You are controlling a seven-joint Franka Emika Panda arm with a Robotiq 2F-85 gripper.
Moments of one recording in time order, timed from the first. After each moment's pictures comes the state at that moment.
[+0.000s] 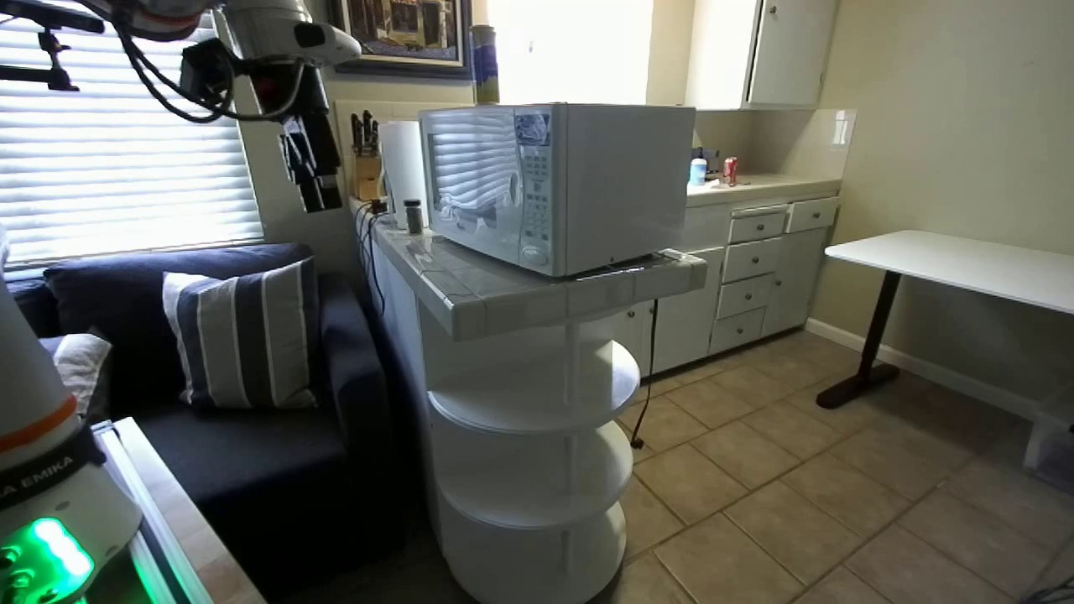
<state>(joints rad) -0.13 -0.78 0.06 -2.62 -0.18 1.88 0.15</state>
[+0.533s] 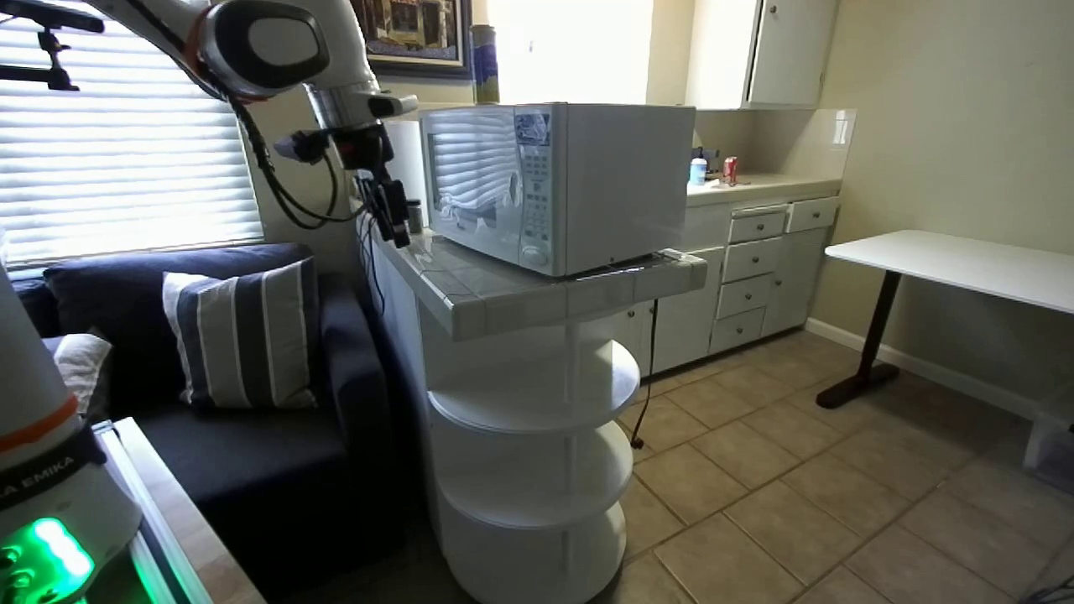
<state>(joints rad) -0.10 -0.47 0.03 -2.61 -0.06 2.36 0.19</state>
